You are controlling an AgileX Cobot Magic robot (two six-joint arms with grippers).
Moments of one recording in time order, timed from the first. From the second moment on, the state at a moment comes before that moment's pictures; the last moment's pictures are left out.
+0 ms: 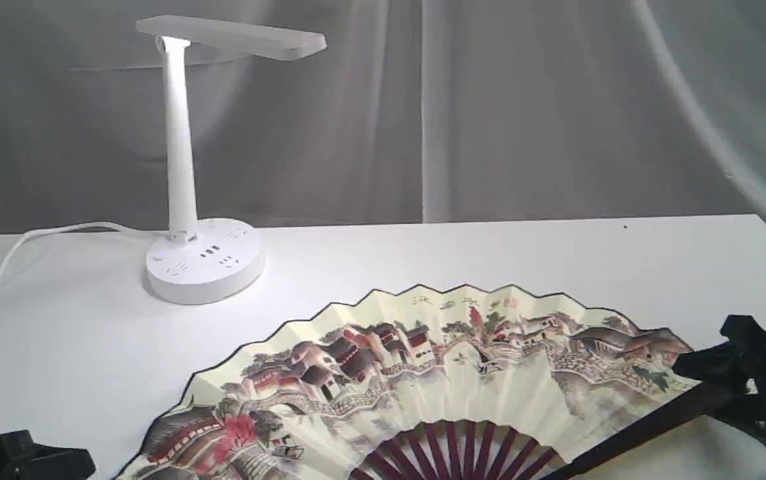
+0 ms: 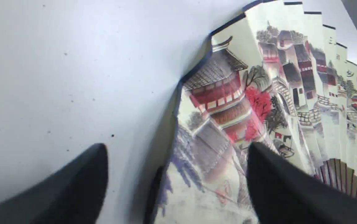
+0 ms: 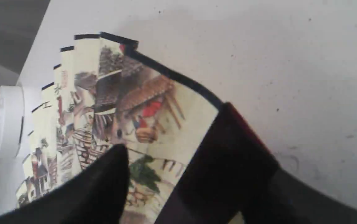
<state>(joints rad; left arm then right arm) 0.34 1.79 -0.36 1.13 -0.81 -1.41 -0.40 2.07 -0.84 1.76 0.82 -1.39</state>
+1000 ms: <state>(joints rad) 0.34 1.79 -0.36 1.02 -0.96 -0.98 -0.36 1.77 -0.84 1.75 0.49 -1.82</state>
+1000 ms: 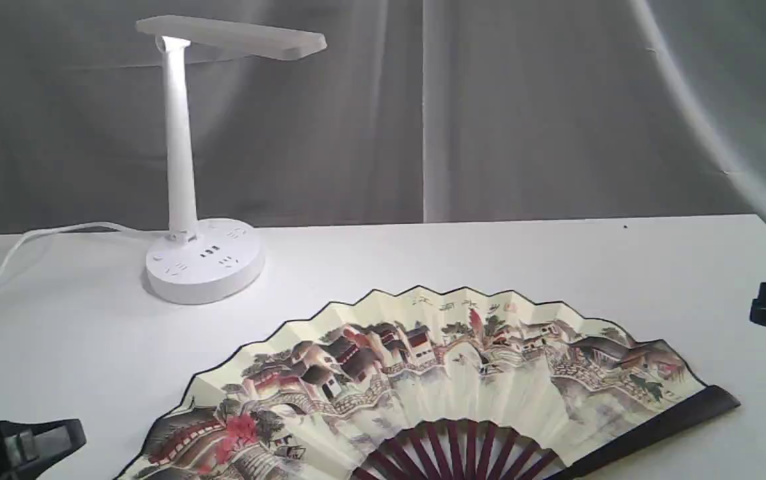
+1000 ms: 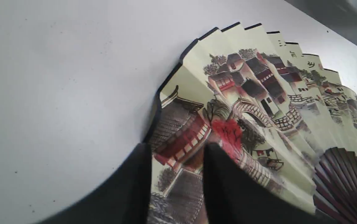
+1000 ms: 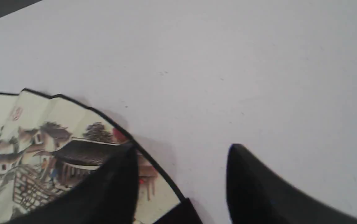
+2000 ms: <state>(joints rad) 0.34 1.79 -0.36 0.99 -0.99 -0.95 0.22 1.79 -1.07 1.09 -0.60 -2.13</state>
